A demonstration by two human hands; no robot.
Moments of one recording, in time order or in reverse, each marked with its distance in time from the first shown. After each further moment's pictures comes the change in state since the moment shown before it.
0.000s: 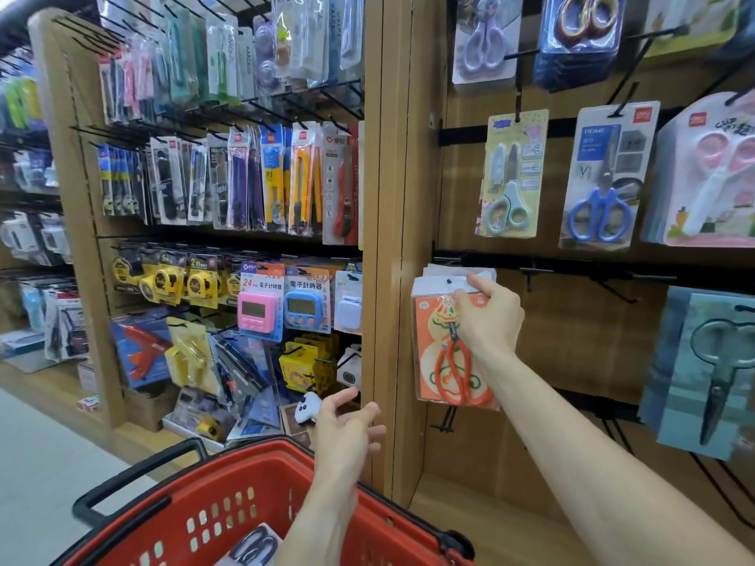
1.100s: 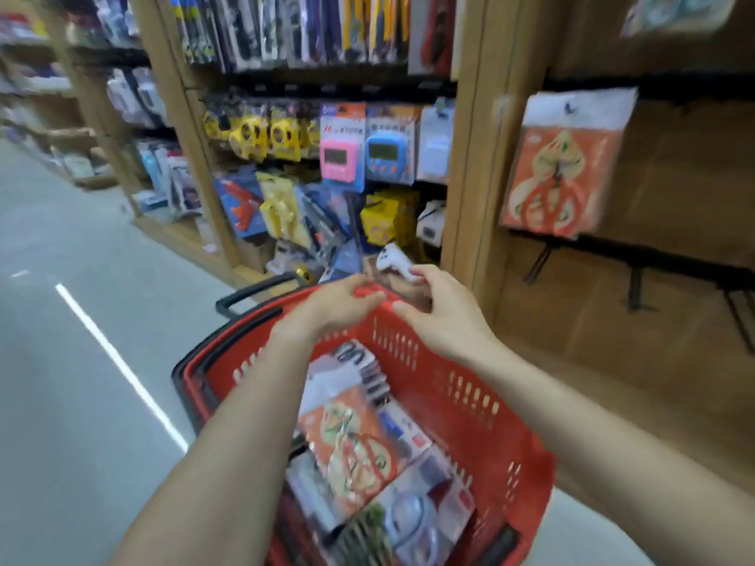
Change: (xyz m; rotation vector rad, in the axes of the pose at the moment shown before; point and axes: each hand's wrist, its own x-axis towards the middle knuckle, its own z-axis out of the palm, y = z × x) left_hand -0.012 0.031 -0.127 1.138 -0.228 -0.057; right_hand -0.214 0.025 0.029 -0.283 -0.857 -0.193
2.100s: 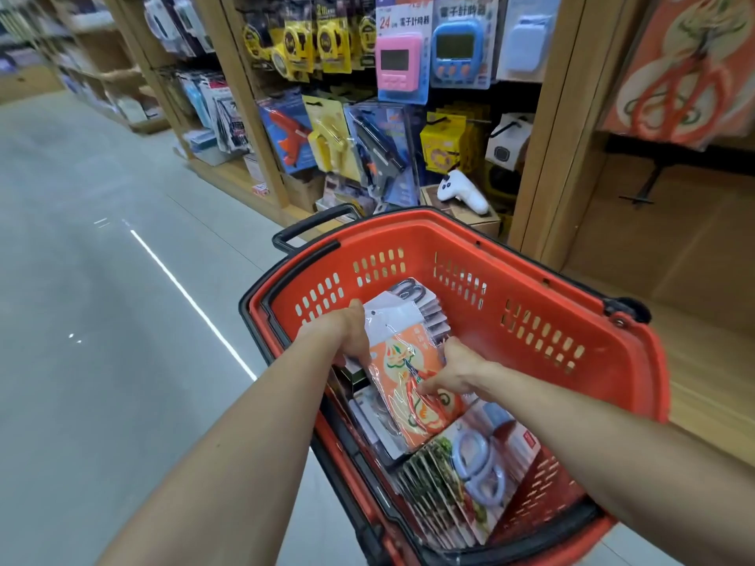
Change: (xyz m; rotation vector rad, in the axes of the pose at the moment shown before) left_hand -0.039 -0.119 0.026 0.323 -0.366 -0.491; right_hand -0.042 0.073 0.166 -0.043 -0.695 0.470
